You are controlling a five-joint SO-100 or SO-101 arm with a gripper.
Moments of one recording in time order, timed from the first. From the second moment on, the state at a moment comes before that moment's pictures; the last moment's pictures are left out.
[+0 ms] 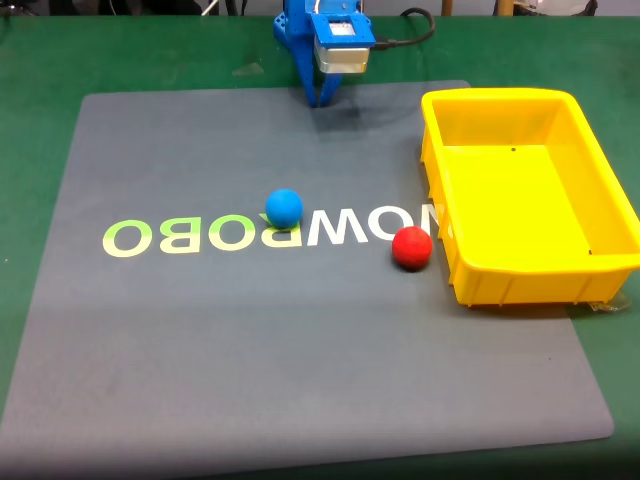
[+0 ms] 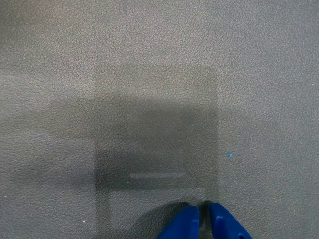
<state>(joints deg) 3.3 189.8 175.9 78.0 -96.9</state>
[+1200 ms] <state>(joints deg) 4.1 189.8 175.8 71.5 -94.1</state>
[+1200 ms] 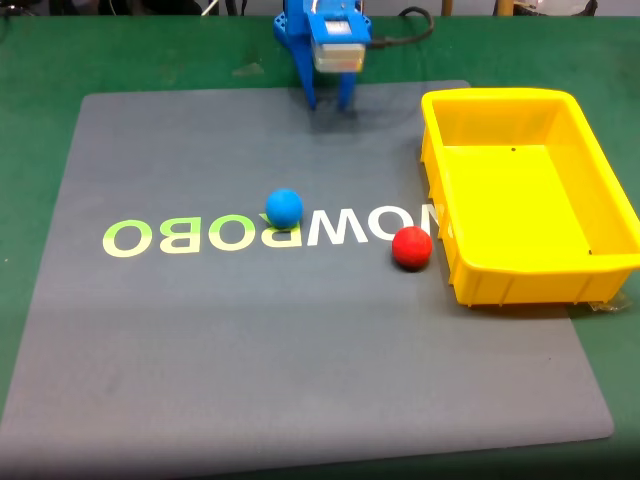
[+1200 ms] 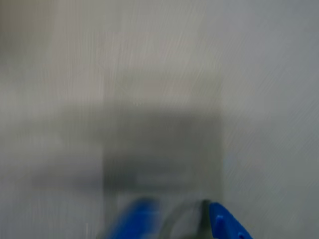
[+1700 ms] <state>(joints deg) -3.3 140.6 144.5 33.4 -93.3</state>
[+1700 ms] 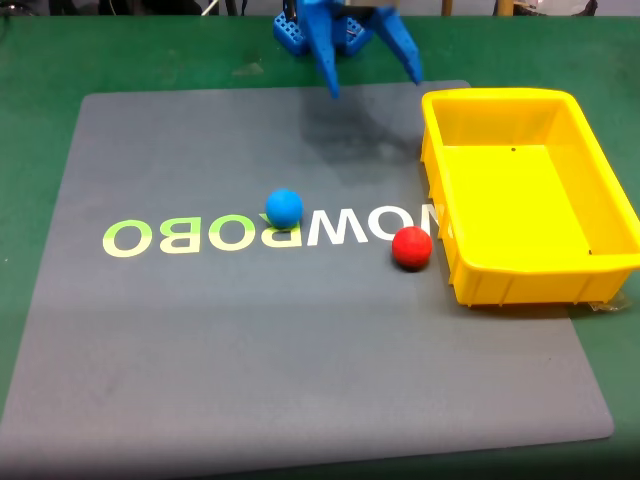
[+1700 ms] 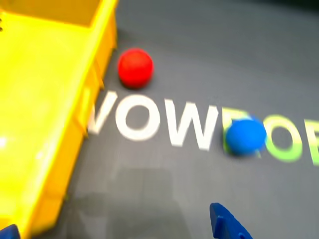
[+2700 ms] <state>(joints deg) -1.1 79.2 102.8 22.2 -96.4</state>
